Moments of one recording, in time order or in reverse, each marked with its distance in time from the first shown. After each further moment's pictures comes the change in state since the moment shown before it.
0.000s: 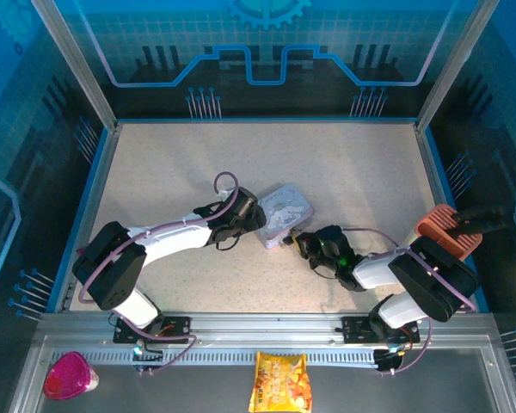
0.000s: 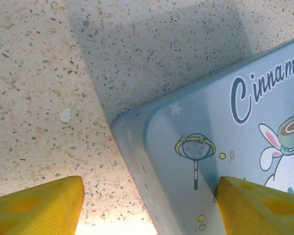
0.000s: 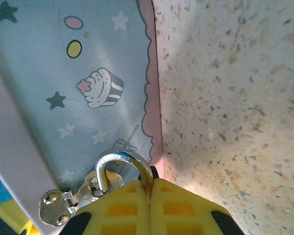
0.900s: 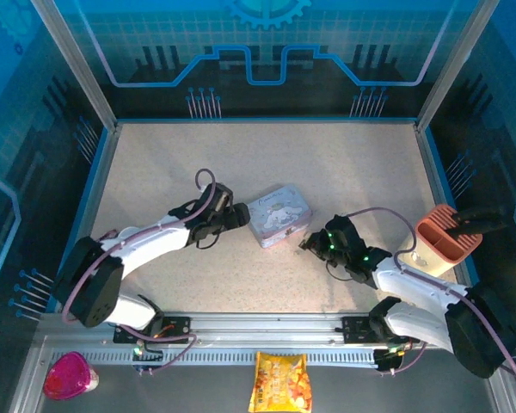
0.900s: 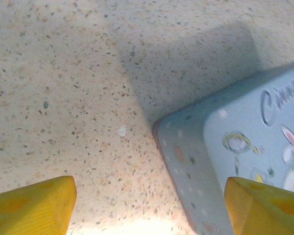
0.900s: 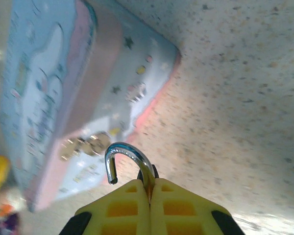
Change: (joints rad) left arm 0.141 -0.184 -0.111 -0.014 0.084 0.204; right arm -0.036 -0.411 0.151 -0.778 0.019 -0.576
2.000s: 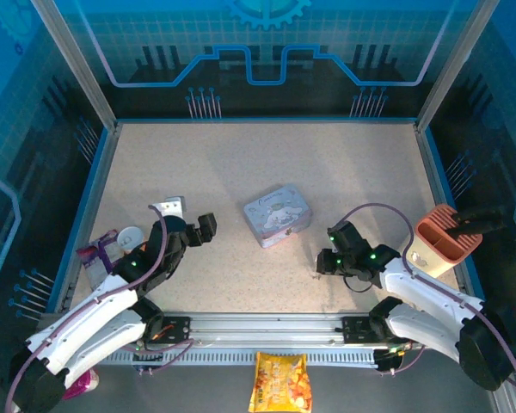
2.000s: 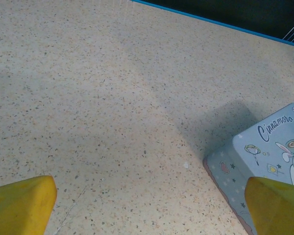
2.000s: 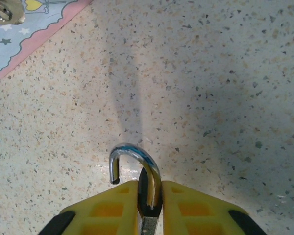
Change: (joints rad) left arm 0.007 -0.679 -0.323 -0.007 -0.313 0.229; right arm -0.001 -0.088 0.077 -0.458 -0.040 -0.463
